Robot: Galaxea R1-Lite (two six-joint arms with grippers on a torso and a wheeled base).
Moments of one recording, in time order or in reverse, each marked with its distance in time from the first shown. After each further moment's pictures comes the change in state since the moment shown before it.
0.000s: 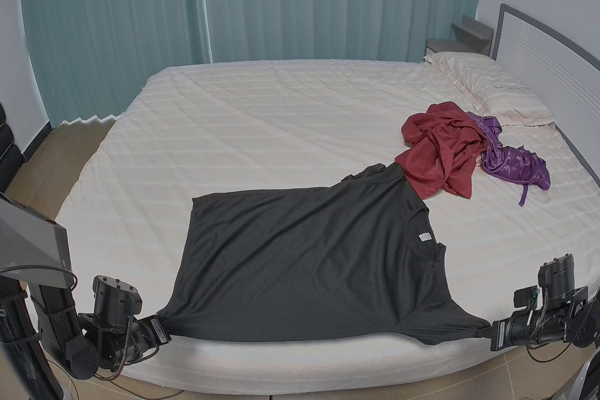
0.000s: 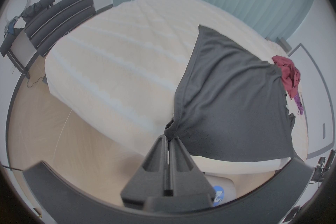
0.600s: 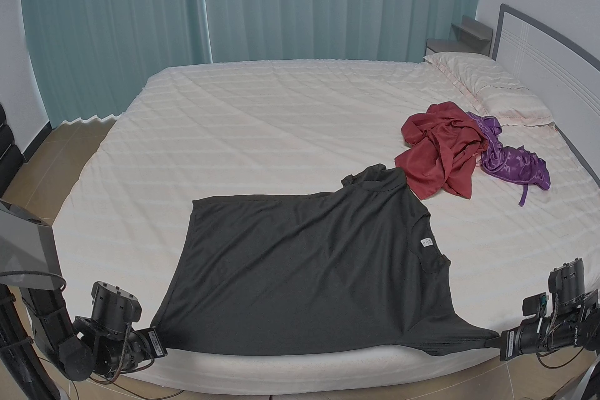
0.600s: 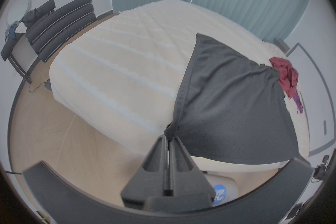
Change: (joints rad) left arm -0.010 -0.073 0.006 0.165 0.010 0.043; right arm -0.020 -0.153 0.005 0.191 0.002 -0.025
